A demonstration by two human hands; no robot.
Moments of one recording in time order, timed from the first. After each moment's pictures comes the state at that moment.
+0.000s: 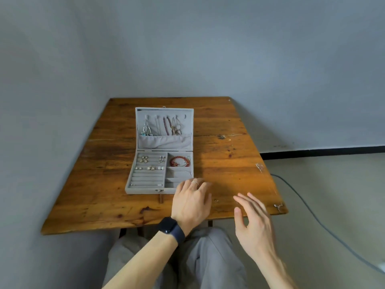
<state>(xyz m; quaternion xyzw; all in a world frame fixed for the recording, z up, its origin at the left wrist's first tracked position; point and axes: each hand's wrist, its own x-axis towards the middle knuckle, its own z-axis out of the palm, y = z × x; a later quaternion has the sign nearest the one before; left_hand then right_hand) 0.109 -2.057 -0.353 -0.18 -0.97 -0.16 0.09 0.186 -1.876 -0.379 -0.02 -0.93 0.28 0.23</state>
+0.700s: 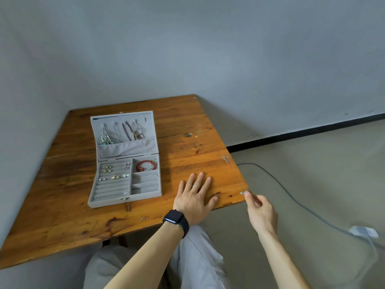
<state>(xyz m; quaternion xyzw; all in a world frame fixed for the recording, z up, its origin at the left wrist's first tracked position) 0.103 -1.970 -0.376 -0.26 -0.96 -0.06 -0.13 0.190 -1.777 -0.395 -0.41 -0.77 0.47 0.09</state>
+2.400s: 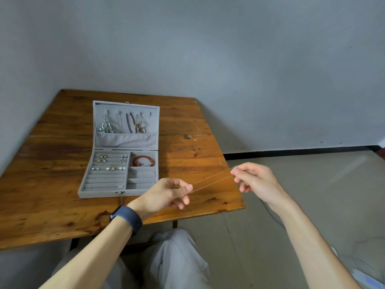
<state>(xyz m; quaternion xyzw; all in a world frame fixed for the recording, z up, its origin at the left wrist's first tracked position) 0.101 -2.051 -0.301 -0.12 -0.69 -0.64 -0.33 0.158 -1.792 -0.235 -0.12 -0.85 0.52 0.00</state>
